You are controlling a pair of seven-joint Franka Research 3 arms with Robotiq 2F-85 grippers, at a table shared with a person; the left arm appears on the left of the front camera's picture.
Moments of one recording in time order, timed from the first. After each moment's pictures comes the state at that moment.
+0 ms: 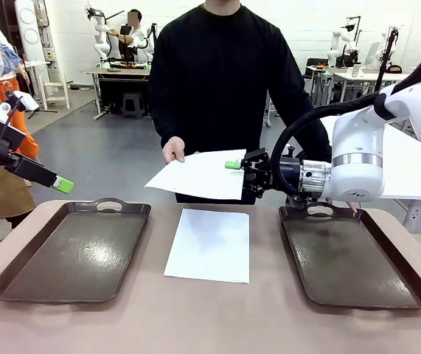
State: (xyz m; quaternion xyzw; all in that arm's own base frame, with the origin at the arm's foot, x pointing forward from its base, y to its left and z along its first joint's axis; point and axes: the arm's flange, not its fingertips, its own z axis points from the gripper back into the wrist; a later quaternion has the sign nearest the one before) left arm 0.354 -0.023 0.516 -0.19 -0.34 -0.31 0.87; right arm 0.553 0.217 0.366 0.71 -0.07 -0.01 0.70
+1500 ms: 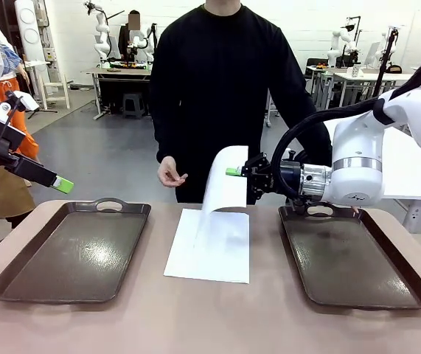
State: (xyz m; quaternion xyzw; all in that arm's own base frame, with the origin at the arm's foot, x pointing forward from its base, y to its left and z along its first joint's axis) left arm 0.354 -0.023 0.516 -0.19 -0.34 -0.31 0.87; right arm 0.555 0.212 0.356 0.71 -0.07 -0.02 0.70
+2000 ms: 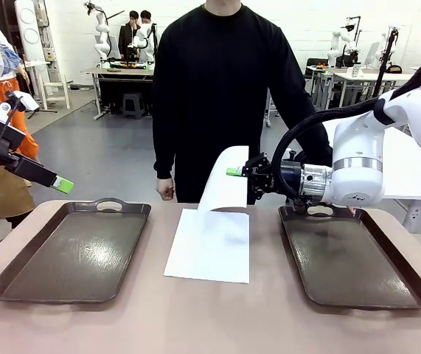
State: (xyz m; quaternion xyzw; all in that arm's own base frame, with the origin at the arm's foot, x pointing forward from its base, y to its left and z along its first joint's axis) left arm 0.354 -0.023 0.516 -0.19 -0.34 -0.31 0.87; right arm 0.555 0.211 0.356 0.71 -0.07 -0.02 0.70
